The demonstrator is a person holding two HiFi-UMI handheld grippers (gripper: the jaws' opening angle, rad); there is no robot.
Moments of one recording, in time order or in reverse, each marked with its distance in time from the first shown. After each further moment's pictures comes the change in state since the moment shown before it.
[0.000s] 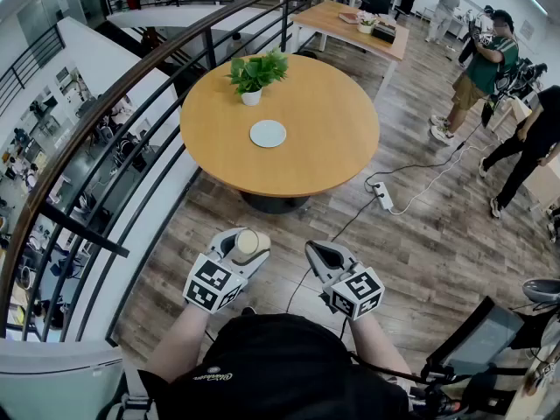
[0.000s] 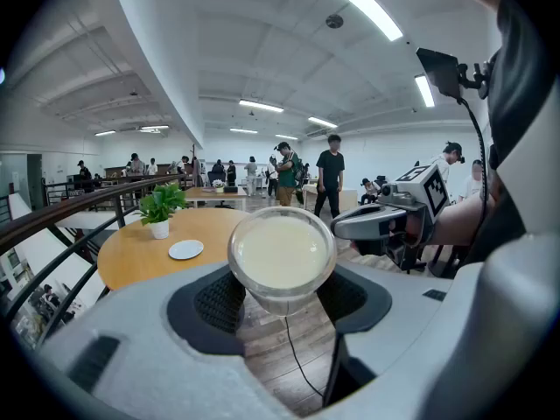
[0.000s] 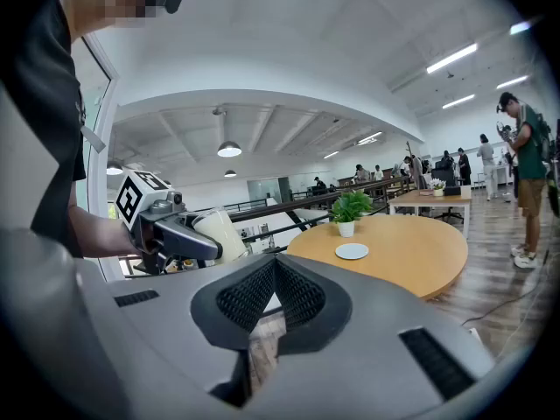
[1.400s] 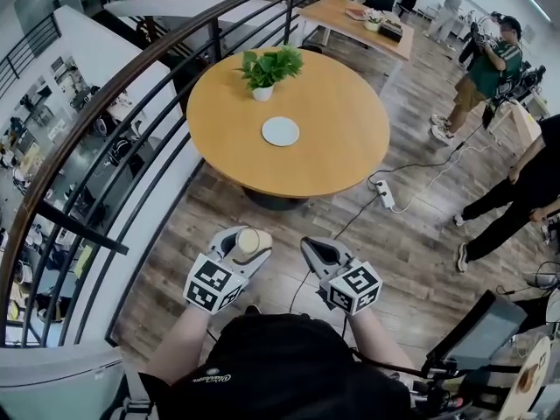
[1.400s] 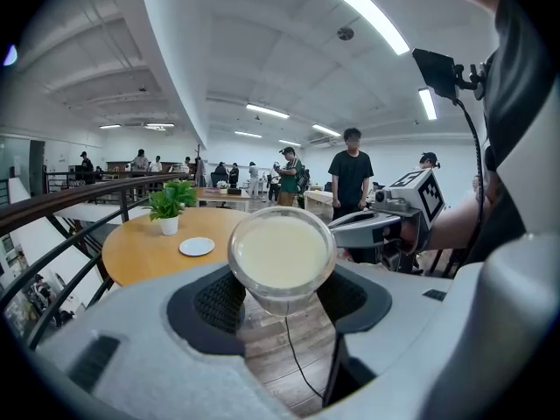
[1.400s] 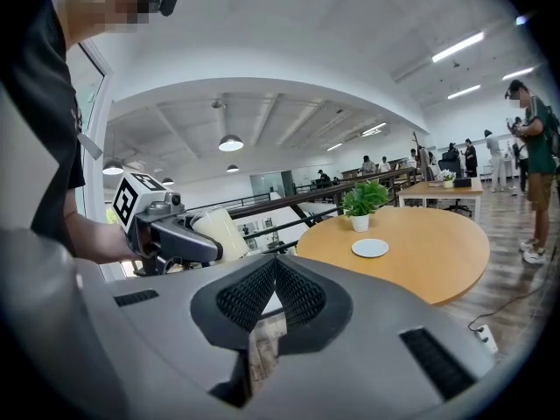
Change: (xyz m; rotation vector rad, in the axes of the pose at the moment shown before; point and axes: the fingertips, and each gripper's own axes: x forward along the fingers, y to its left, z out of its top) left arm -0.031 0.053 -0.013 -0.048 -0.038 -0.023; right arm 0.069 0.035 0.004 0.026 0.051 0.026
